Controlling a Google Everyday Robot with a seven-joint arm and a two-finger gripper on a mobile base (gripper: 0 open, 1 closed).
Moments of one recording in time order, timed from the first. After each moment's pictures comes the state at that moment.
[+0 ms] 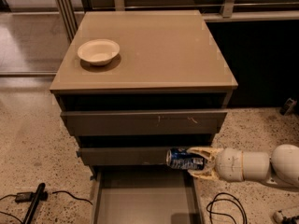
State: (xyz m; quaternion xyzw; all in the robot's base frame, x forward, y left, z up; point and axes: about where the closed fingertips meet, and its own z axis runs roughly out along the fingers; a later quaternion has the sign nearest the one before) arm 0.456 -0.150 0.630 -0.70 0.48 0.11 0.52
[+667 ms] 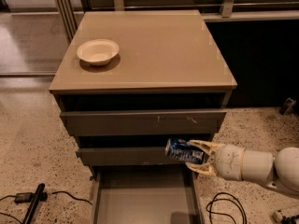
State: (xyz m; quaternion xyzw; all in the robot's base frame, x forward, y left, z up) arm 0.458 -0.142 0.672 -0.67 0.52 0.07 0.53
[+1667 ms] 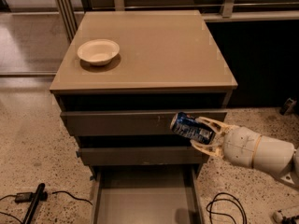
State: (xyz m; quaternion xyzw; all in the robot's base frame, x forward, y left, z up) arm 0.472 -0.151 0.764 -0.61 0.54 0.02 0.58
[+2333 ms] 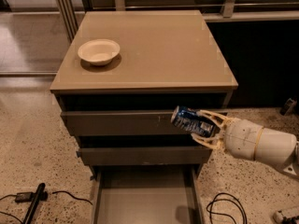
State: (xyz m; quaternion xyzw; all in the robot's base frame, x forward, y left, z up) arm 0.482 -0.153 0.780 -0.61 0.54 0.02 0.59
